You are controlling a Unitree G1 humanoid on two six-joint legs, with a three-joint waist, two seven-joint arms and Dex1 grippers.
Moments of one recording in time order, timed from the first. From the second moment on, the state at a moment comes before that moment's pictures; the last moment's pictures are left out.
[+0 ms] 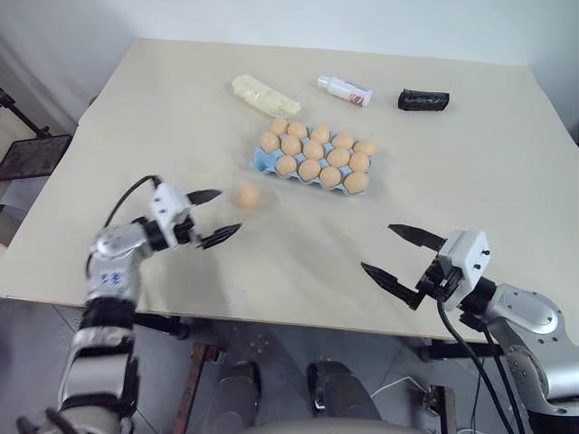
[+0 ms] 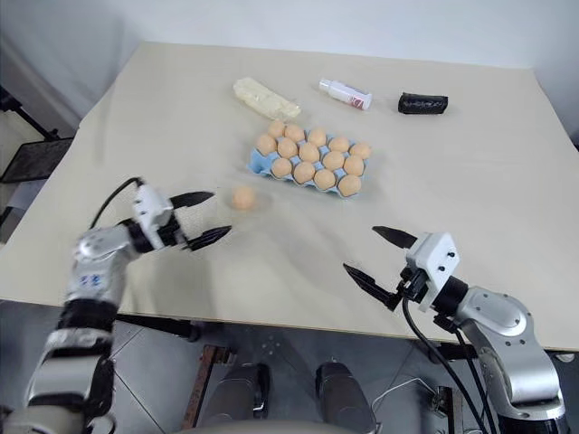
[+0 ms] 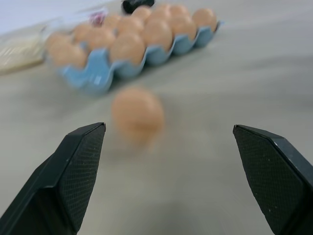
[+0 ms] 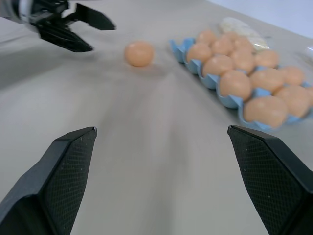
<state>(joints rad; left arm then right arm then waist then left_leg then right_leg) -0.43 0.56 0.17 0.43 -0.29 -0.14 -1.04 0.07 -0.60 -0.15 -0.47 0.46 0.23 0.79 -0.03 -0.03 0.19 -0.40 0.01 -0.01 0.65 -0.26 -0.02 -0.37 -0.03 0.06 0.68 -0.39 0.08</state>
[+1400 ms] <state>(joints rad) -0.79 0.29 0.04 0.84 -0.13 -0.10 -0.69 -0.04 -0.56 -0.08 -0.38 0.42 0.20 0.76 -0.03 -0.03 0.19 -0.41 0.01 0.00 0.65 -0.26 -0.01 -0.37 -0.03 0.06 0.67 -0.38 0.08</state>
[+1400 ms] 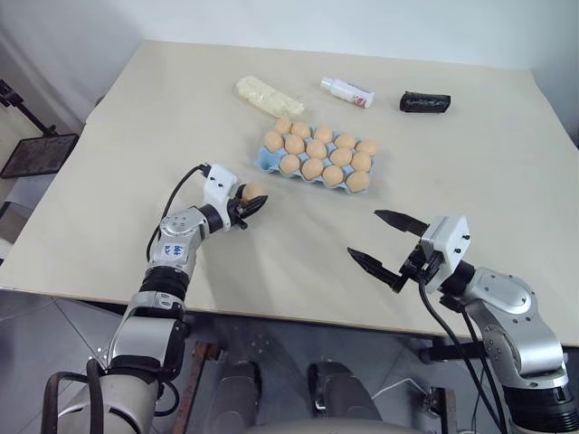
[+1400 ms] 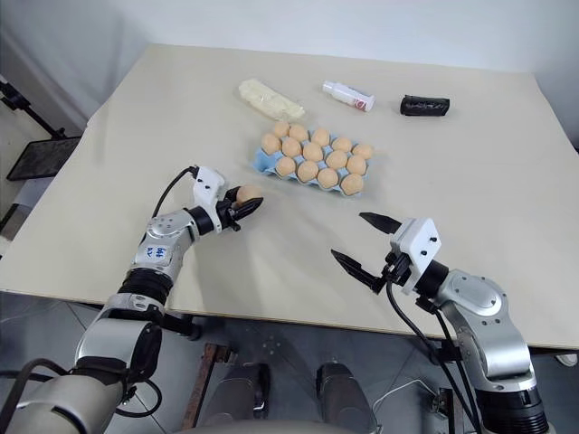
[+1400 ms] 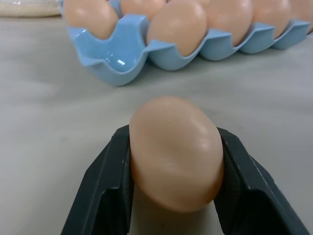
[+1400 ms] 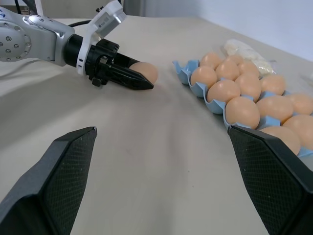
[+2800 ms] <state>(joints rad) -1.03 0.44 0.18 1.21 -0.11 -0.25 -0.81 0.01 -0.54 -0.08 -0.43 0.42 0.20 0.69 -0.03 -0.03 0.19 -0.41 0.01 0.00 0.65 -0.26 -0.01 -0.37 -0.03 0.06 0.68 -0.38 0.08</state>
